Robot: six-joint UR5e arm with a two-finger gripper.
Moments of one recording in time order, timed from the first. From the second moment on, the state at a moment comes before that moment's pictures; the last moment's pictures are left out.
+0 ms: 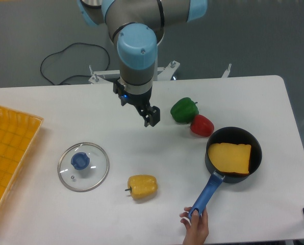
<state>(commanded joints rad) 2.36 -1.74 -1.62 -1.43 1.51 1.07</state>
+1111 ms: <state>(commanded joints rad) 2.11 -1.83 -1.61 -1.20 1.51 0.54</state>
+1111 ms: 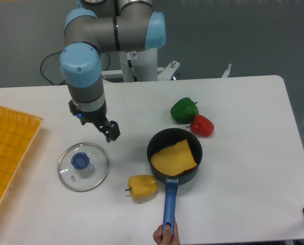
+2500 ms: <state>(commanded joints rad) 1.96 -2.01 -1.61 -1.06 1.66 0.31</state>
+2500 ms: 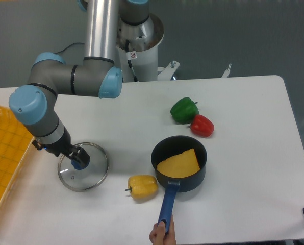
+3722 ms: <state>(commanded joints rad) 2.00 -2.00 -1.62 -1.06 1.66 -0.06</state>
